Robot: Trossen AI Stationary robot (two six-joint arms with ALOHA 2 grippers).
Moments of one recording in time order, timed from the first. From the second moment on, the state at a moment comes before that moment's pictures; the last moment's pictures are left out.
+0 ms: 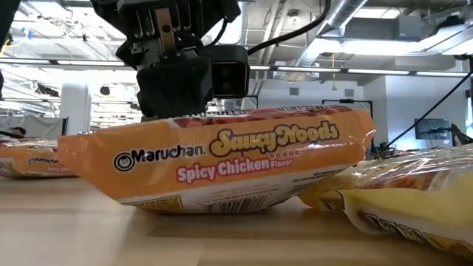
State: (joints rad) left arm -0.23 1.92 1.04 0.07 0.36 -0.56; right arm 0.34 1.13 1.13 -0.46 1.07 0.18
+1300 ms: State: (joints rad) left arm -0.17 1.66 1.04 -0.11 0.25 -0.34; right arm 0.20 1.13 1.13 -0.51 1.07 0.18
